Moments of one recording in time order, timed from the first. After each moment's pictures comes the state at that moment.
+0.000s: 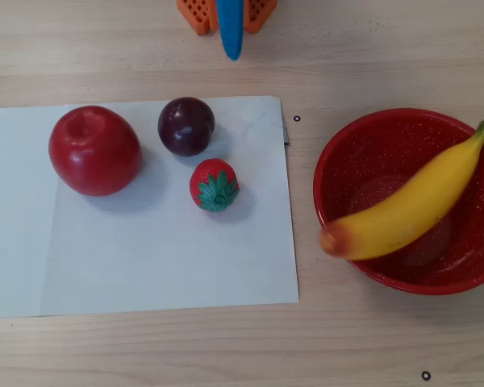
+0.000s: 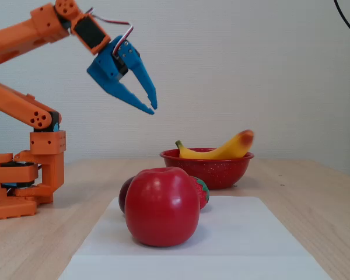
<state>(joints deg) 6.2 155.2 125.9 67.6 -9.7</state>
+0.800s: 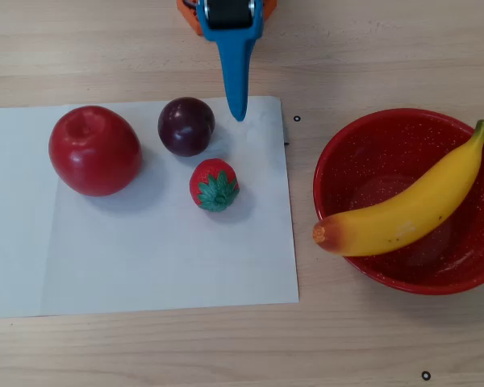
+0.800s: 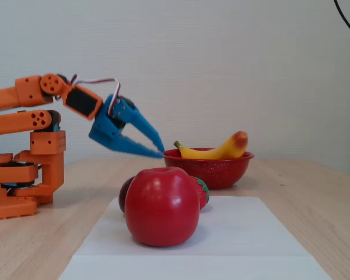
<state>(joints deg) 6.2 187.9 173.3 39.6 -12.3</state>
